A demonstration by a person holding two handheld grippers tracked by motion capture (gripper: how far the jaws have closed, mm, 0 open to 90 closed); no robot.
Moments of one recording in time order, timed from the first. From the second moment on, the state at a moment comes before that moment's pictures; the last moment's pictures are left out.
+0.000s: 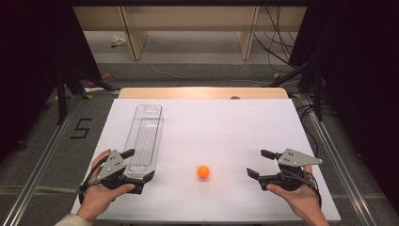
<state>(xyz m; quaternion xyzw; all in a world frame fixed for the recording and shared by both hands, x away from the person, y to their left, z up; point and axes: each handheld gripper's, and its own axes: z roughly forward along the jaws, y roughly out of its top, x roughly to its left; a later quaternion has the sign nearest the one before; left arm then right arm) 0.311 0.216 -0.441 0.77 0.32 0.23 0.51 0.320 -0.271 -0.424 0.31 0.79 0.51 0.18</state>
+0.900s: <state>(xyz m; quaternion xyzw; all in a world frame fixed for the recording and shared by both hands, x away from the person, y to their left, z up) 0.314 0.215 -0.442 0.77 0.32 0.23 0.51 0.342 -0.237 -0.429 0.30 0.80 0.50 0.17</state>
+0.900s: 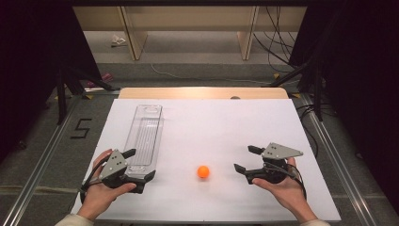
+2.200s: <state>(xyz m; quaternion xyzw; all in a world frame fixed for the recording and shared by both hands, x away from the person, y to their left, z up) 0.313 0.216 -0.442 0.77 0.32 0.23 0.50 0.358 -0.168 -0.443 0.26 0.84 0.46 0.13</state>
